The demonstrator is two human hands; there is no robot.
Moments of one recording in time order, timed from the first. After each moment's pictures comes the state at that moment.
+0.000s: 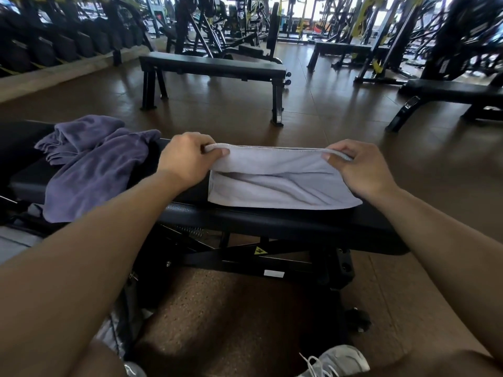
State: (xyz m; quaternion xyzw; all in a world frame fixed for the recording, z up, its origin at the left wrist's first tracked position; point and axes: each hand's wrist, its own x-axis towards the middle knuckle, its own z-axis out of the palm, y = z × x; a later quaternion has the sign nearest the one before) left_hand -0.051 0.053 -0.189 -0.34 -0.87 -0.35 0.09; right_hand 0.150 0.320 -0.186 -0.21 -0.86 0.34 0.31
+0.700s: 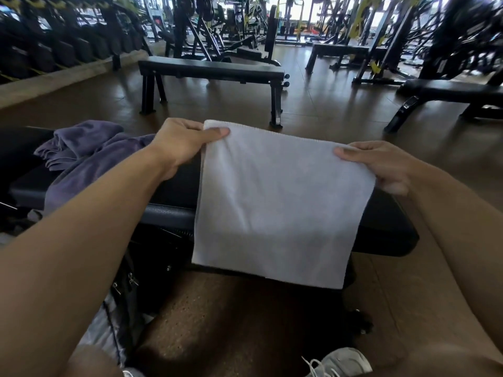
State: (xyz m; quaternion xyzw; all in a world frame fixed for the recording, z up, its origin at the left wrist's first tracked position) left_hand -0.039 0.052 -0.141 -0.23 -0.76 -0.59 -0.14; right_hand 0.167 0.351 -0.156 -0.24 -0.76 0.60 0.10
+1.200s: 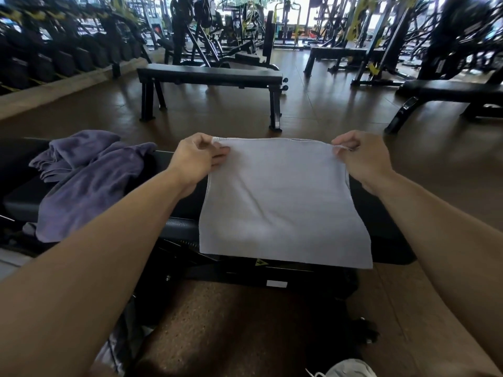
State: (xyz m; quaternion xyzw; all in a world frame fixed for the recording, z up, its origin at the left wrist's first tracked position) left_hand -0.057 0.088 -0.182 -0.21 -0.70 -0.67 -0.13; right_hand 0.121 0.362 -0.183 -0.28 -0.81 0.38 0.35
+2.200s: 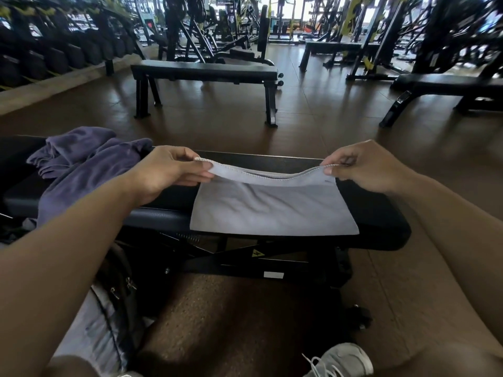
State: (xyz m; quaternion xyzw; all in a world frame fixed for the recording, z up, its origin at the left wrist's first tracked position) left_hand -0.039 0.027 -0.170 -0.29 -0.74 -0.56 -0.25; right_hand 0.176 0.344 -0.167 -0.14 -0.92 0.34 0.16
